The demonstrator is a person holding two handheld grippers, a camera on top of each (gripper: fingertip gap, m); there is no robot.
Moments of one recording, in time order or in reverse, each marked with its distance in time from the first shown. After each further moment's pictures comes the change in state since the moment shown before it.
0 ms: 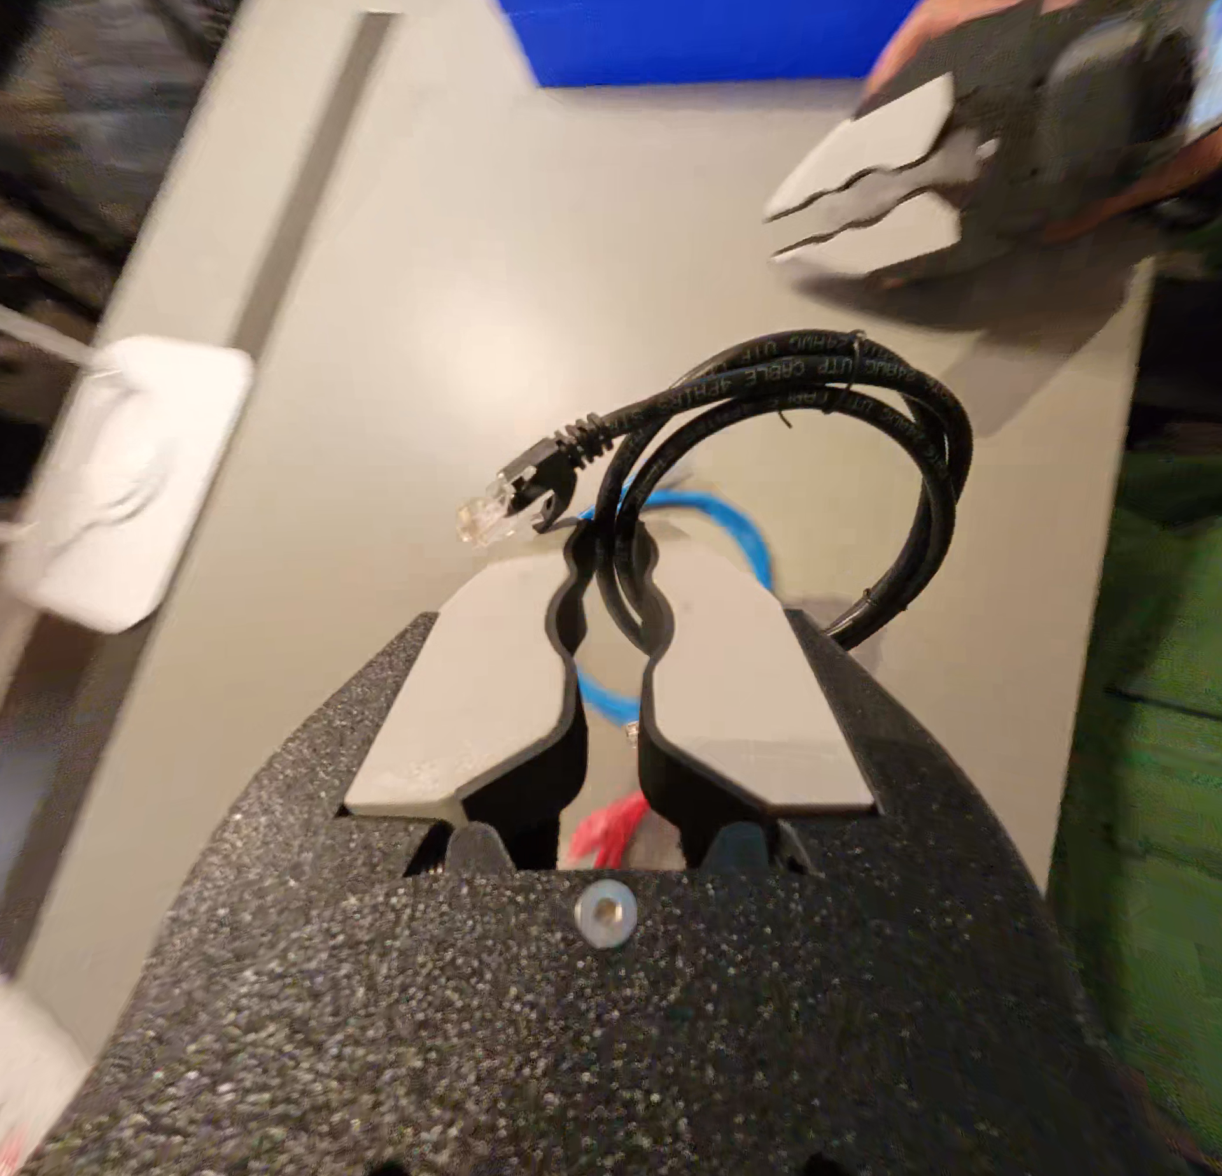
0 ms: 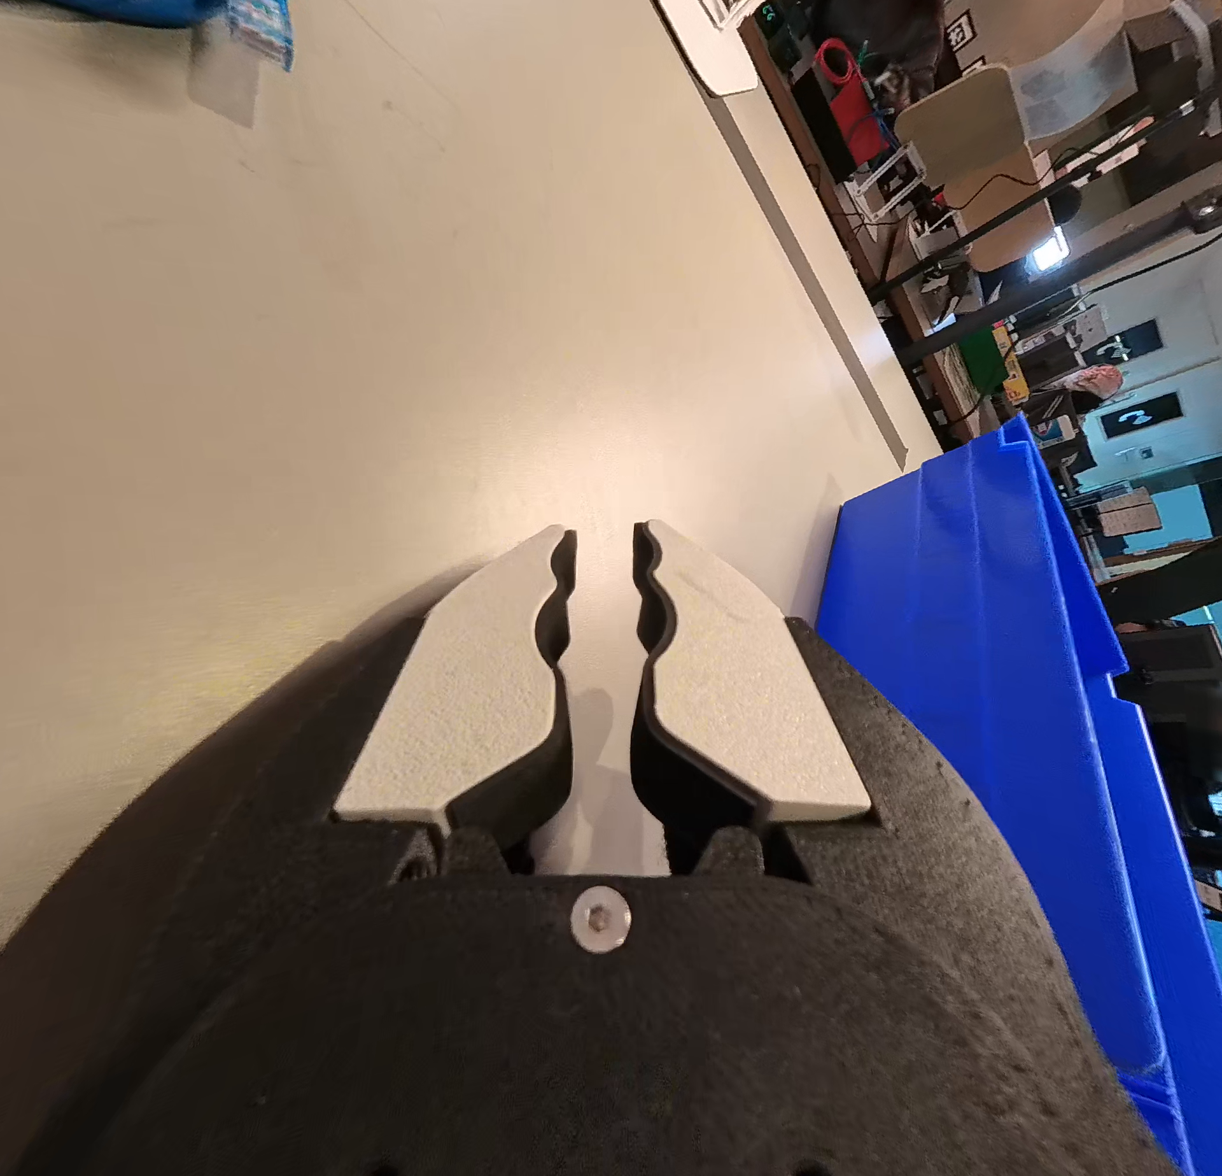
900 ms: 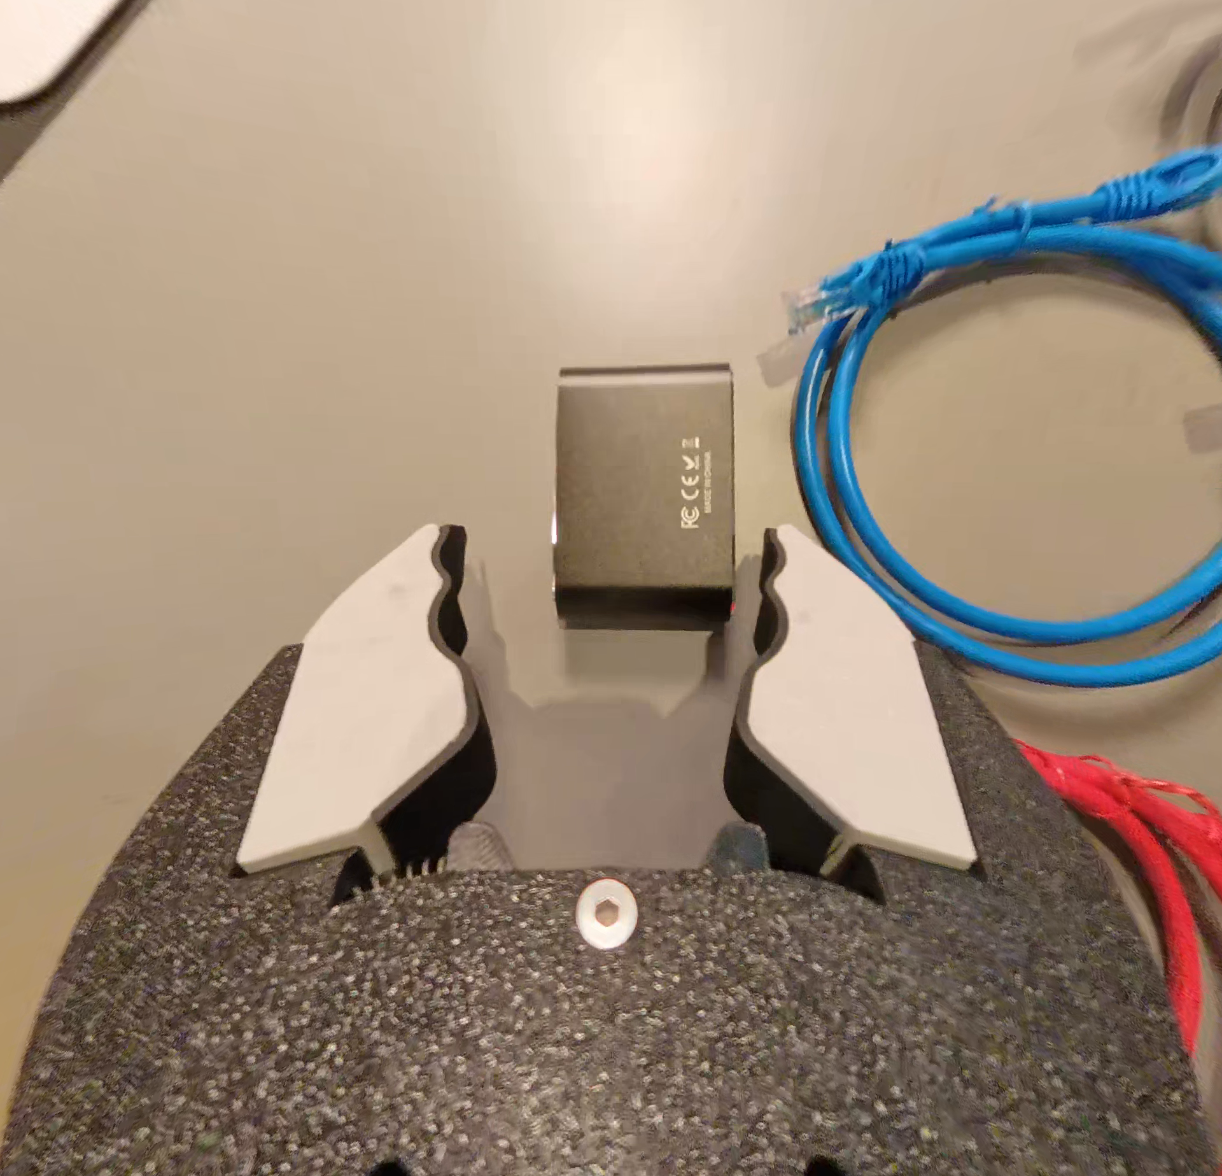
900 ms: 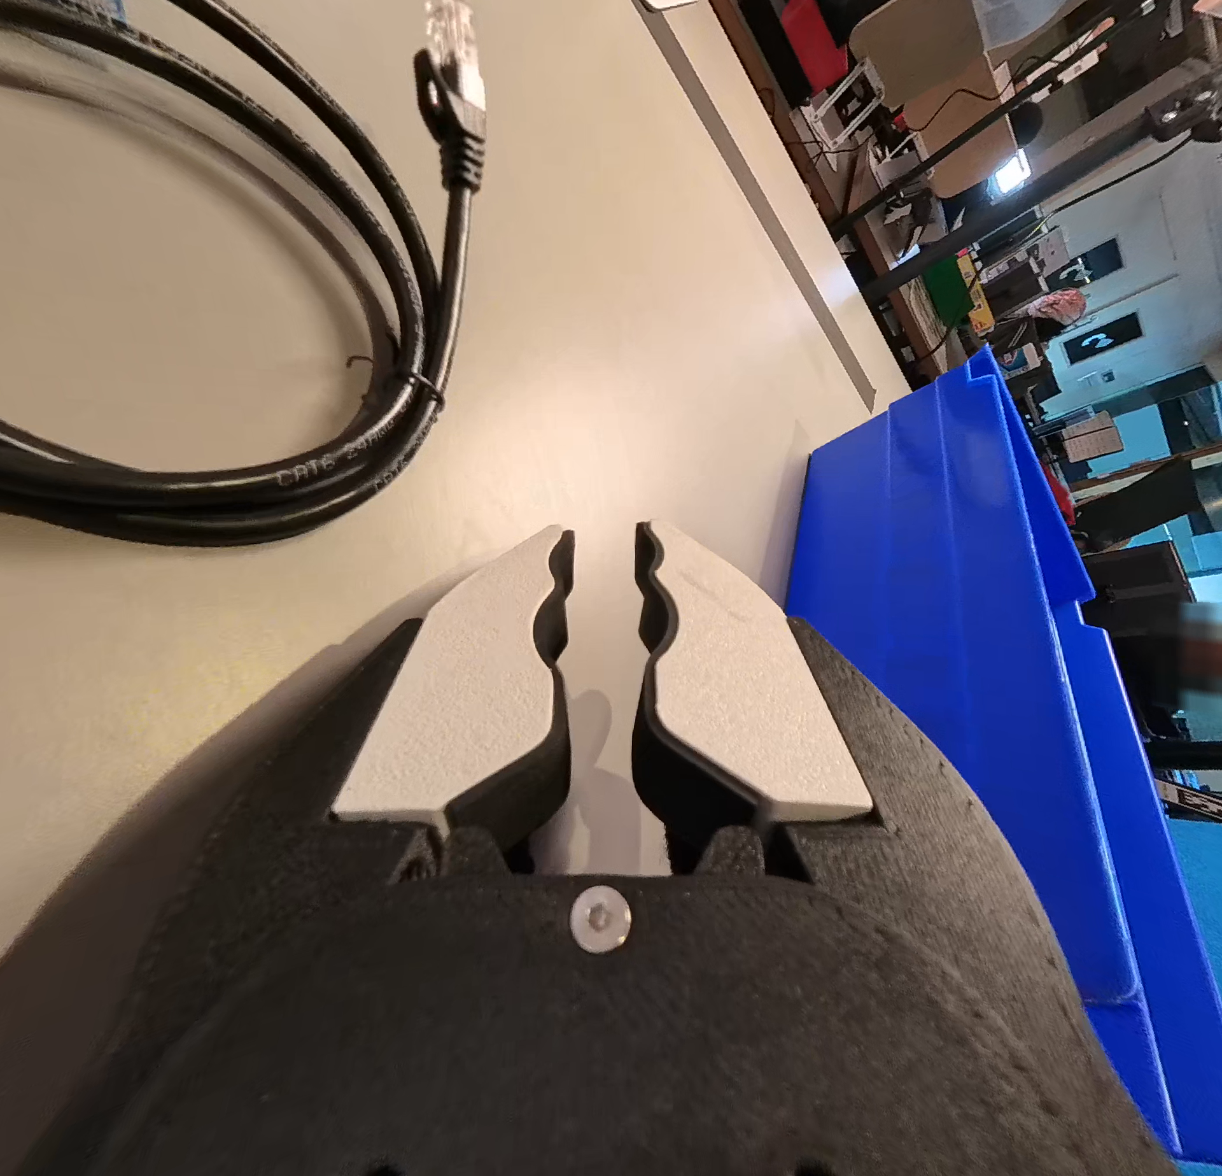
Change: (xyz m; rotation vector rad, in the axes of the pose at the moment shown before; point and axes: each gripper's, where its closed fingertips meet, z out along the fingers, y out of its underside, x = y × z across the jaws) left arm -0.082 0.169 0.065 -0.168 -0.150 -0.383; right arm 0.013 0.012 0.003 -0.074 0.073 0.047
